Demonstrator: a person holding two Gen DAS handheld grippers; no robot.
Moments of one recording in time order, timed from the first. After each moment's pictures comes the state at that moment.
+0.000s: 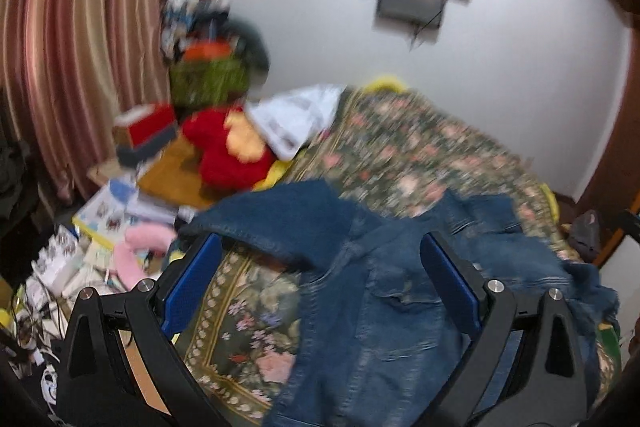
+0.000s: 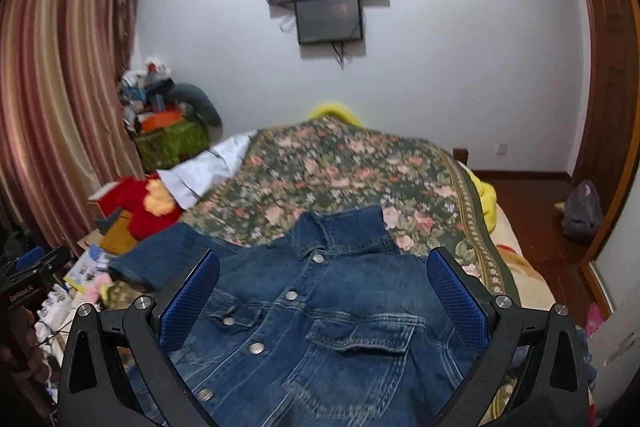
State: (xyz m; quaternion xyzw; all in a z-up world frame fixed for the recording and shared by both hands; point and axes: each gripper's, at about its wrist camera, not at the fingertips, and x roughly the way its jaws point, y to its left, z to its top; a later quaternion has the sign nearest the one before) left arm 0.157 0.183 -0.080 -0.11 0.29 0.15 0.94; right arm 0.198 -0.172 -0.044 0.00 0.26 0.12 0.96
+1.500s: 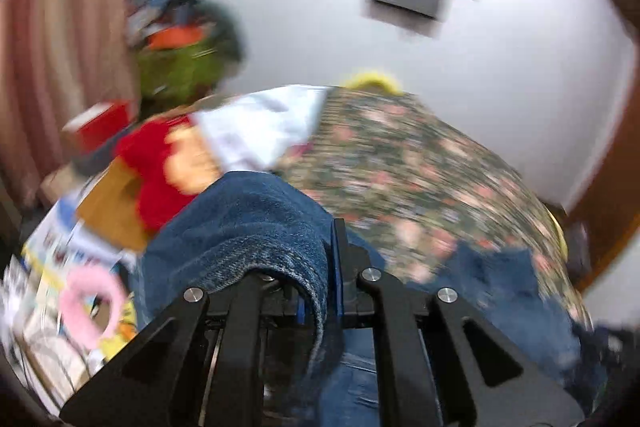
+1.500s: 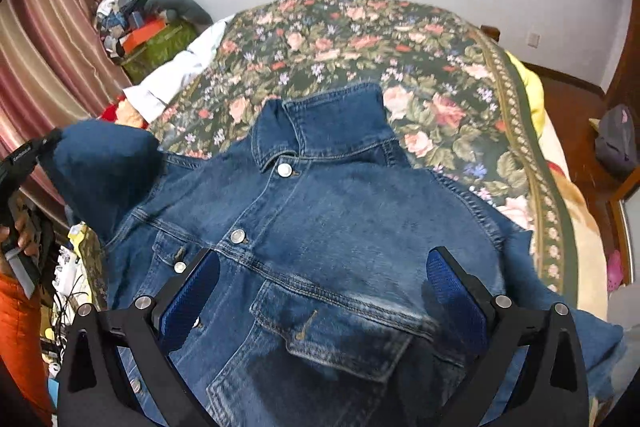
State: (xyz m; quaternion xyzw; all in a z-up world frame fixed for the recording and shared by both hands) left arm 0.322 0.194 -0.083 -0.11 0.29 0.08 0.95; right arm 0.322 -0.205 -0.139 0.03 0.46 0.17 0.87
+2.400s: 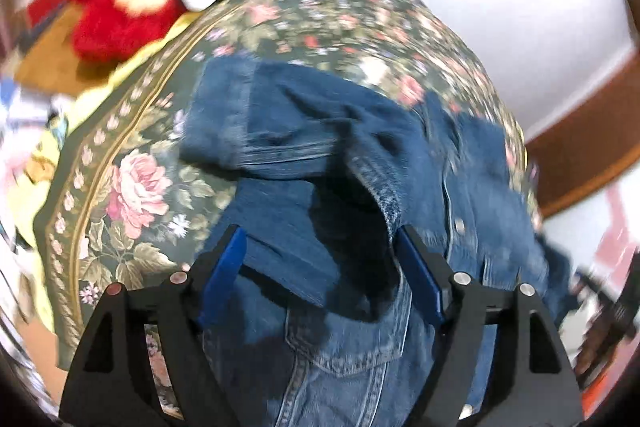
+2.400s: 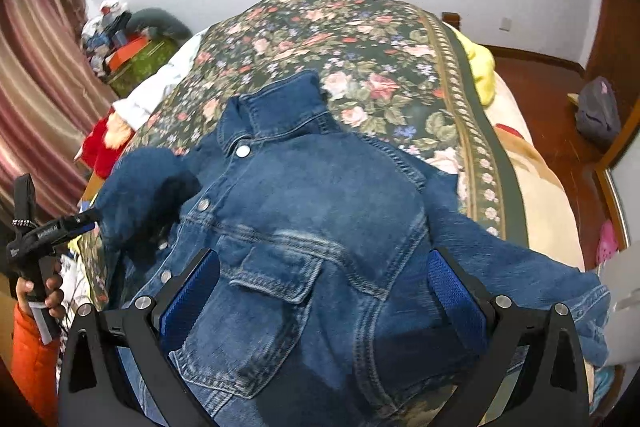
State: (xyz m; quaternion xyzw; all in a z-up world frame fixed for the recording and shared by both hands) left arm 0.297 0.194 -0.199 -0.26 0.48 0.00 0.84; right arm 0.283 -0.281 -0.143 0.06 0.46 0.12 0.87
